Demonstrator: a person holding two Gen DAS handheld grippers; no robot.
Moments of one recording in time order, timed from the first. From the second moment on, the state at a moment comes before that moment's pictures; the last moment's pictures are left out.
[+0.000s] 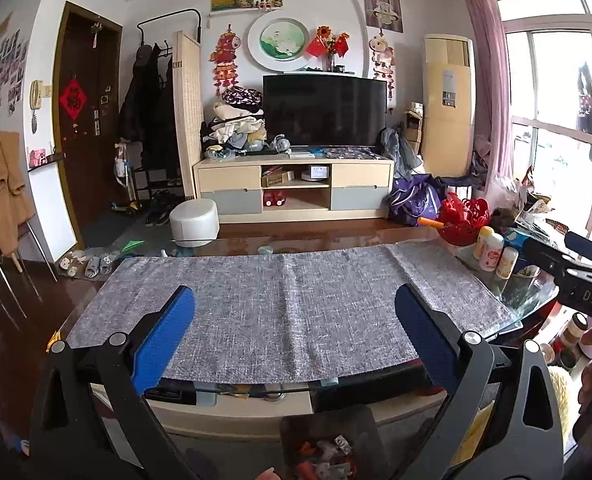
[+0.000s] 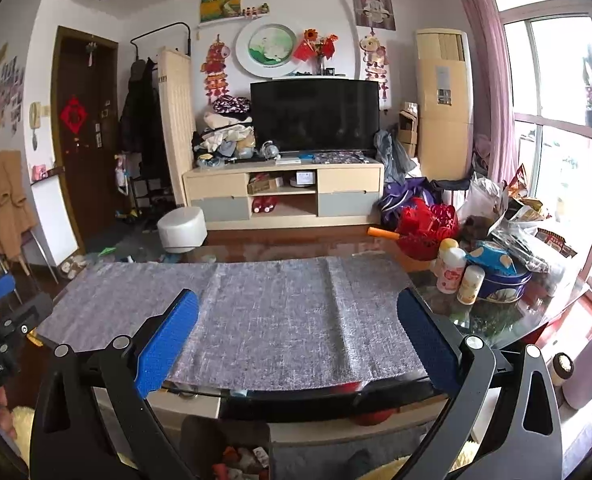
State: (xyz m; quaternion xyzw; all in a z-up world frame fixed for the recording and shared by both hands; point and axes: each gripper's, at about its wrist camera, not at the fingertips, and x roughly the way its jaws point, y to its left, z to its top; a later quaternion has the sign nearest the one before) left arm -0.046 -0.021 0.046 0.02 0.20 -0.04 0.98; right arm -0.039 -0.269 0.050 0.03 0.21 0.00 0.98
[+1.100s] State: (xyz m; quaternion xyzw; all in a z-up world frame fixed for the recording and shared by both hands) left arm -0.045 -0.015 0.048 0.00 0.20 -0.04 0.98; right arm -0.033 -0.256 0.049 0.03 0.21 0.01 0.98
